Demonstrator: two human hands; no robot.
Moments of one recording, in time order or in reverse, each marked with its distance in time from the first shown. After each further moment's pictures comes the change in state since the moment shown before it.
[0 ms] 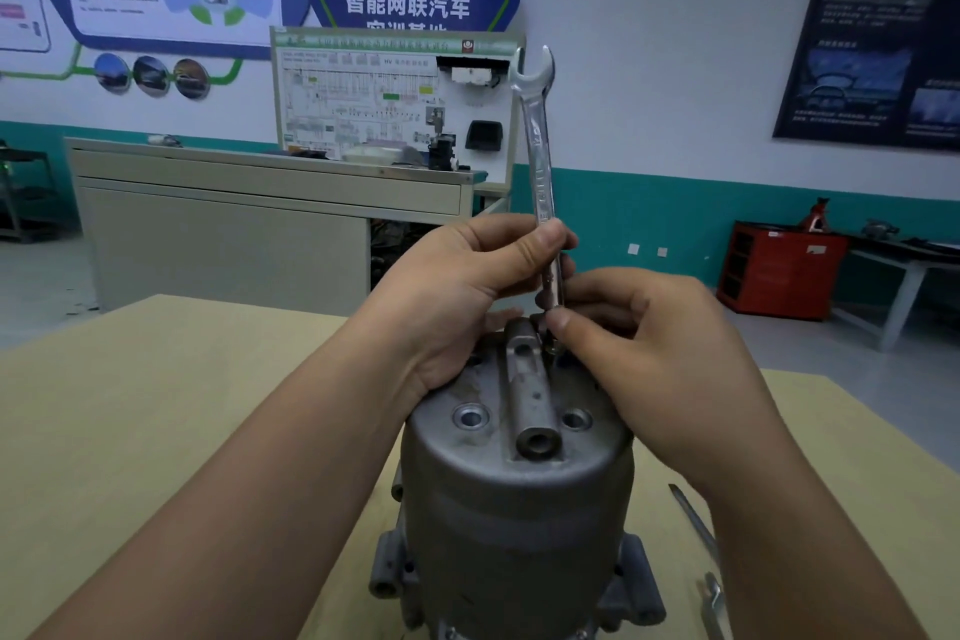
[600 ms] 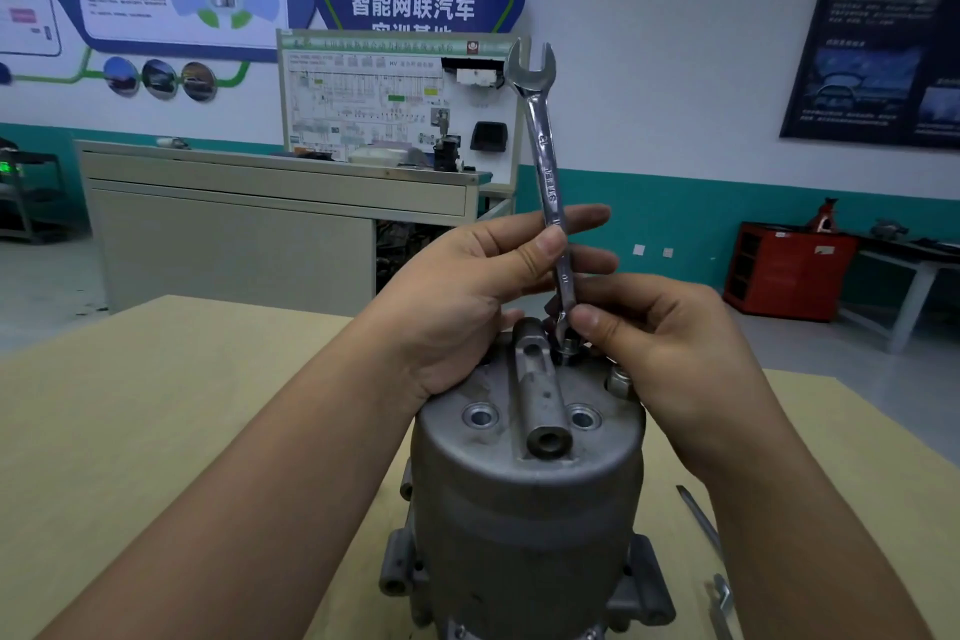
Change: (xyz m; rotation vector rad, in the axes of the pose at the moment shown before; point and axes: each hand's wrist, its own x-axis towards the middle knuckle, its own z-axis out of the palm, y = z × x) left_hand -0.005 0.002 -0.003 -0.107 -0.188 0.004; right_hand 0.007 0.015 0.003 0.417 -0.042 0.002
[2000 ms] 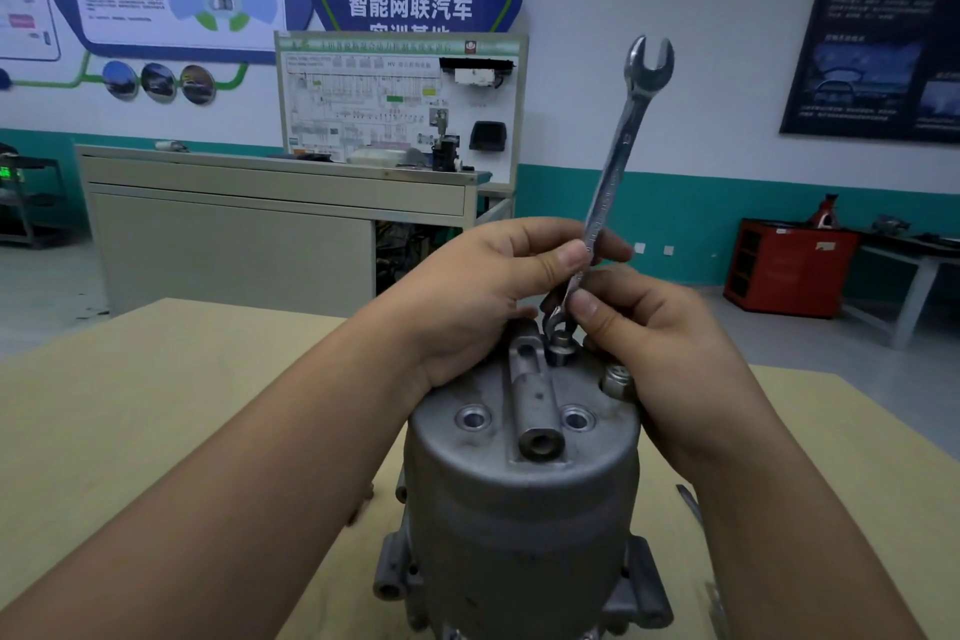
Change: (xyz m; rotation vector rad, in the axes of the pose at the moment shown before) left_hand 0.009 -0.002 0.005 0.098 -0.072 -0.055; right_hand 0.004 0.017 0.000 0.225 0.014 0.146
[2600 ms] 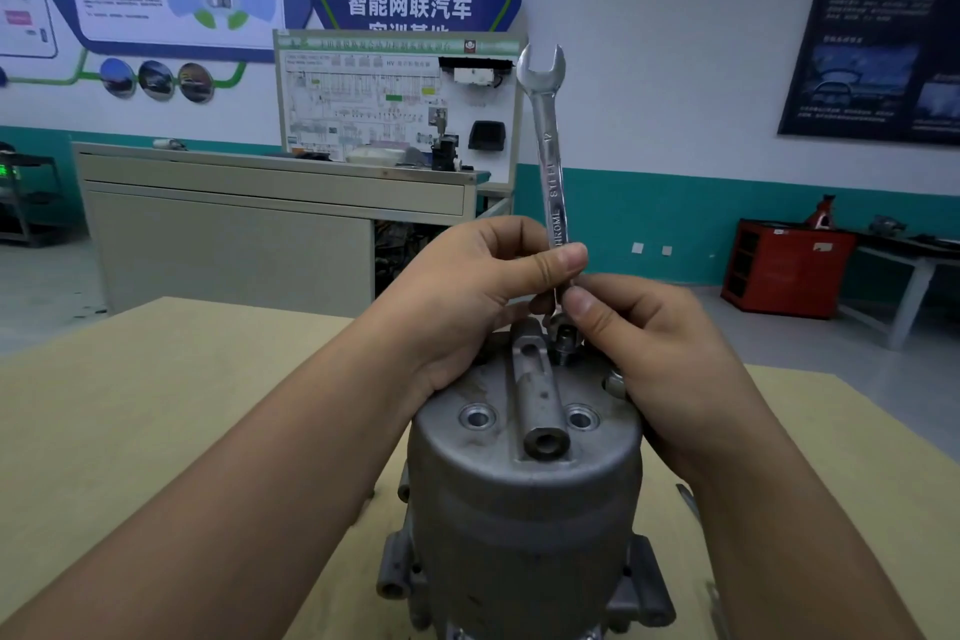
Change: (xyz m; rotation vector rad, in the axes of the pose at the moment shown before) left_hand 0.000 -0.005 -0.006 0.043 0.213 0.065; right_hand -0.004 -0.002 0.002 -0.077 -0.050 -0.039
